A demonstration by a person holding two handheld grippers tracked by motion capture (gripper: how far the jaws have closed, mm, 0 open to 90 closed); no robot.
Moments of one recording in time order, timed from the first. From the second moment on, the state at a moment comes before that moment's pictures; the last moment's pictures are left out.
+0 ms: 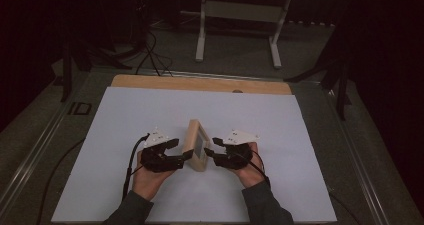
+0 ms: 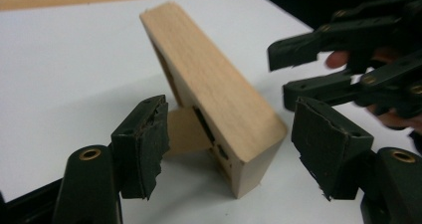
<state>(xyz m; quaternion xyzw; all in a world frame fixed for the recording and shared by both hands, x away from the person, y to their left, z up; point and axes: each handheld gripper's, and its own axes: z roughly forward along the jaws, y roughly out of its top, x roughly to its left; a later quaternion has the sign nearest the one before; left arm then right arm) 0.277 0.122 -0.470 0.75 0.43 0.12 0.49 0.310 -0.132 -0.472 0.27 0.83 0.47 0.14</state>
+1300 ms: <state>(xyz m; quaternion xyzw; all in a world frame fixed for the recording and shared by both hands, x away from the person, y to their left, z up) 0.278 0.103 -0.475 0.78 0.39 0.11 0.47 0.312 -0.155 -0.456 0.30 0.79 0.50 0.18</state>
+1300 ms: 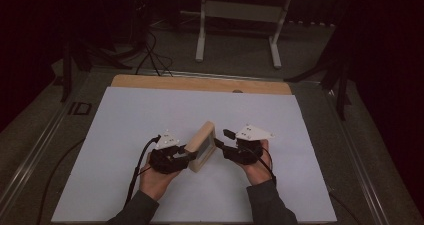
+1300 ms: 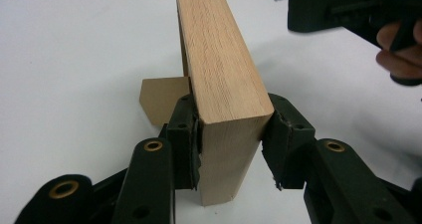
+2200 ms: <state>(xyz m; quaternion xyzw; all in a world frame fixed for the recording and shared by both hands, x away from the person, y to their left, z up) 0.255 0.079 -0.476 0.84 0.25 0.14 0.47 0.310 -0.163 -0.447 0.30 0.77 0.52 0.21</state>
